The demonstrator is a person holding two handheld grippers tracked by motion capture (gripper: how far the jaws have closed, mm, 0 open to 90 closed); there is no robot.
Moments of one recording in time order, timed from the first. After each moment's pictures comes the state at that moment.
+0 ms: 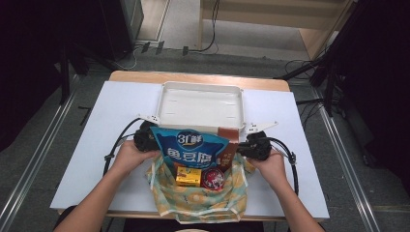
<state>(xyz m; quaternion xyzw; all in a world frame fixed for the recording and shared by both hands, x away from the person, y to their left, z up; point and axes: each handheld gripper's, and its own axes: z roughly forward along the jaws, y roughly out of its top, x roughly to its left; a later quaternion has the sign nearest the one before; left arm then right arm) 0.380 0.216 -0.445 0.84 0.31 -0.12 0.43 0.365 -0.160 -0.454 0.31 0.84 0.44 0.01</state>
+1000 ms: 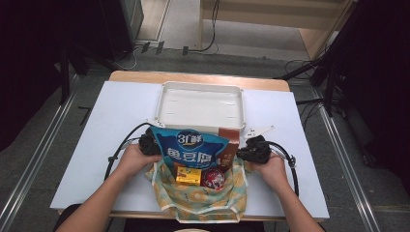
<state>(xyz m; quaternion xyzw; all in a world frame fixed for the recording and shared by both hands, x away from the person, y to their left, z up) 0.385 0.211 -0.470 0.85 0.32 -0.14 0.40 0.366 -0.165 -0.477 0.33 0.86 0.39 0.00</state>
